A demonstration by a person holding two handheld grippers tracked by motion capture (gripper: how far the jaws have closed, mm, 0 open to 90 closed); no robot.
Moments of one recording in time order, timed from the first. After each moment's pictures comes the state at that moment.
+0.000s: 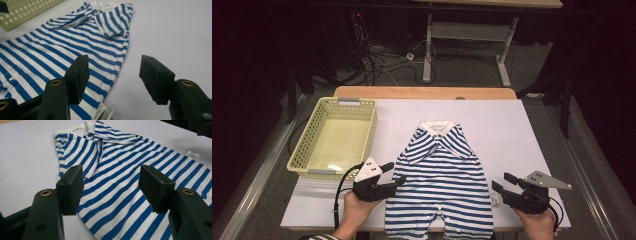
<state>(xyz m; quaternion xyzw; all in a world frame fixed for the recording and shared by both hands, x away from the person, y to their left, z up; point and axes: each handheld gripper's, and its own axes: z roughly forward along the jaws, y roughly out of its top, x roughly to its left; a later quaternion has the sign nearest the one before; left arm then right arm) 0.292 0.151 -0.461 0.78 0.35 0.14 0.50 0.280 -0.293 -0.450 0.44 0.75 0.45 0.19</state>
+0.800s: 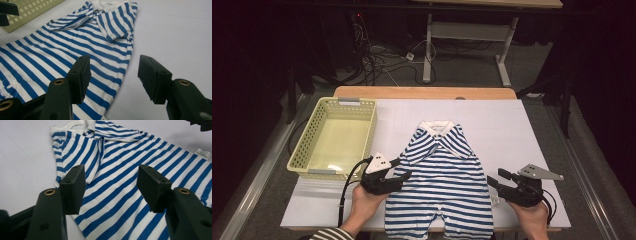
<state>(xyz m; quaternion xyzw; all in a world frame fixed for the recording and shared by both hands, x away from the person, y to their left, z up) 0.311 0.134 -0.461 0.80 0.36 0.13 0.47 0.296 -0.285 -0.450 0.44 0.76 0.45 0.18</state>
